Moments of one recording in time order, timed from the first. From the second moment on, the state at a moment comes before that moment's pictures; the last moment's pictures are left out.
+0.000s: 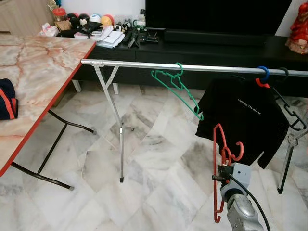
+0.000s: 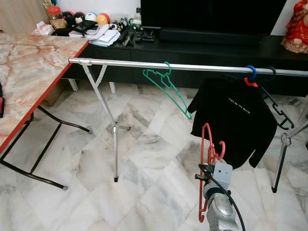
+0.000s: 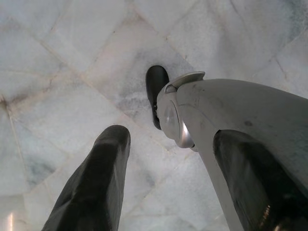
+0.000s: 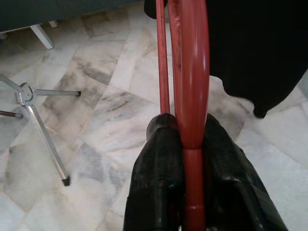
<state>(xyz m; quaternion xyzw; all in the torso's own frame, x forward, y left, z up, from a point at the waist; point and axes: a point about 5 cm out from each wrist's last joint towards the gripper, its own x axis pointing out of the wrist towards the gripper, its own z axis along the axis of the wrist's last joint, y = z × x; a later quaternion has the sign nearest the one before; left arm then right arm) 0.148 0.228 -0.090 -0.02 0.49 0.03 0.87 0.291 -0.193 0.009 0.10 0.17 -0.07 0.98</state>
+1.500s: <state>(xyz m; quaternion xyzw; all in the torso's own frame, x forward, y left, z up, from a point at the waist) 0.150 0.210 -0.092 -0.02 0.48 -0.02 0.88 0.299 -0.218 0.019 0.09 0.16 -0.15 0.97</state>
